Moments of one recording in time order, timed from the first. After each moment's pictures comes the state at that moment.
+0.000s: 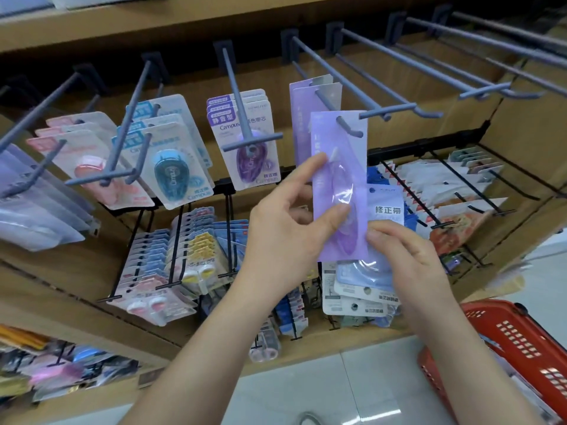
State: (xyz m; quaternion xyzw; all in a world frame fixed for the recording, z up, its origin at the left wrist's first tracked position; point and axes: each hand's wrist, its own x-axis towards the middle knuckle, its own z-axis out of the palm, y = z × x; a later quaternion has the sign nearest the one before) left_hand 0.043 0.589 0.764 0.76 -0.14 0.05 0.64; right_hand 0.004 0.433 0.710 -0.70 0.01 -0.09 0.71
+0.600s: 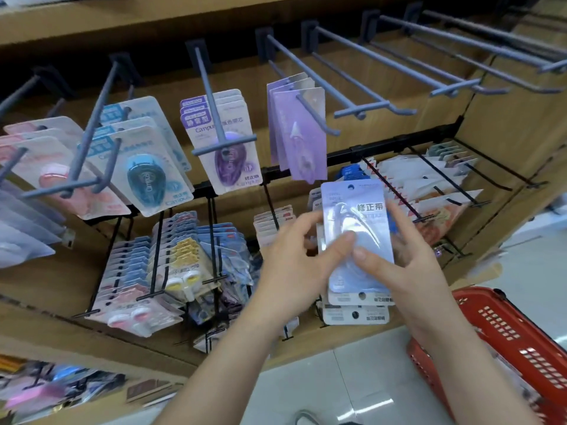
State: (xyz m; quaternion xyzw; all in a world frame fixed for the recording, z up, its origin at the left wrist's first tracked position) left_hand 0.036 0.573 0.727 0.82 -0.10 -0.08 0.56; right_hand -0.011 0.422 0.710 -0.63 0.02 -0.08 0.78
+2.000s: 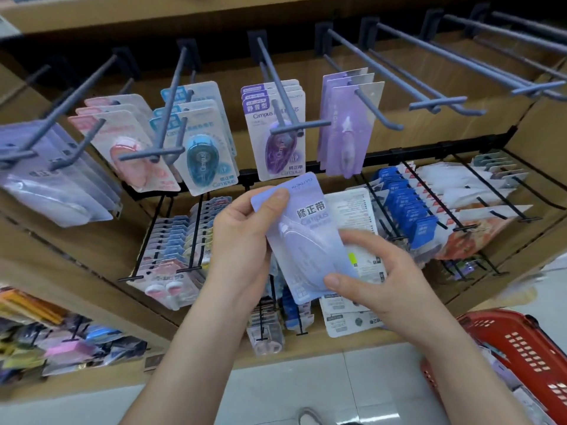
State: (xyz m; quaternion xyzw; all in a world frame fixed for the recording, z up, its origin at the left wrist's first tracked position) left_hand 0.039 0.643 0.752 0.56 0.04 0.01 0.83; right_hand -0.007 0.466 0.716 -0.78 -0.09 0.01 0.62
